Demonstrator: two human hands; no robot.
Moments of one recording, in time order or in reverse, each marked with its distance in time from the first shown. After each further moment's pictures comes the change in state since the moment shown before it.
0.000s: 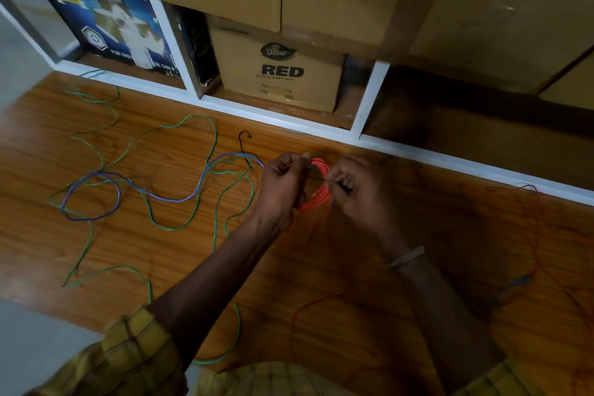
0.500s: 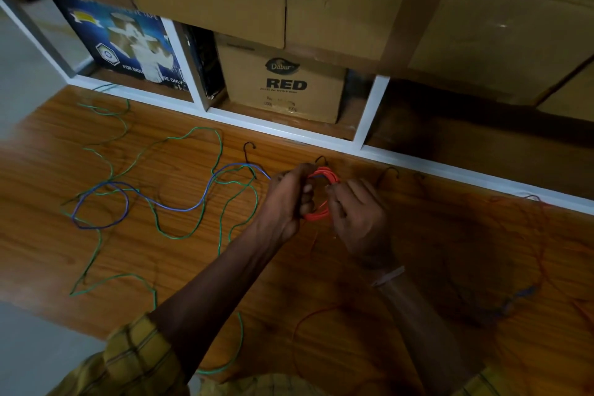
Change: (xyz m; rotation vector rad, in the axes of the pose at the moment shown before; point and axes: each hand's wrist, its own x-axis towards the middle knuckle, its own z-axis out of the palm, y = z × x) left_hand -0.006 0.020 0.009 -0.131 -0.020 -0.255; right_hand -0.026 -0.017 0.015 -0.366 0.281 -0.270
